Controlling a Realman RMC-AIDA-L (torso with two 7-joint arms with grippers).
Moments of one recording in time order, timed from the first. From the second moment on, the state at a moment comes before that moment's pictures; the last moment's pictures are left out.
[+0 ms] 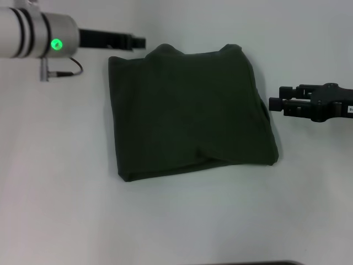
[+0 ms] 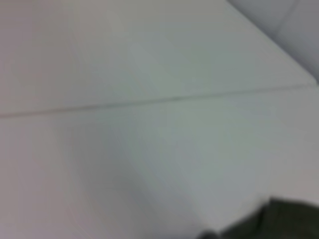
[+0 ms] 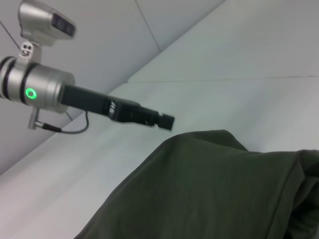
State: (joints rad) left arm -0.74 -2.13 1.04 0.74 2.20 0.97 -2.28; right arm 0.40 2.06 -0.62 -0.75 -2.09 -1.57 1.65
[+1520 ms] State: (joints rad) left arm -0.80 -2.14 0.99 0.68 2.48 0.87 -2.44; right arm 0.40 2.05 -0.62 -0.71 -2.09 -1.56 1.65
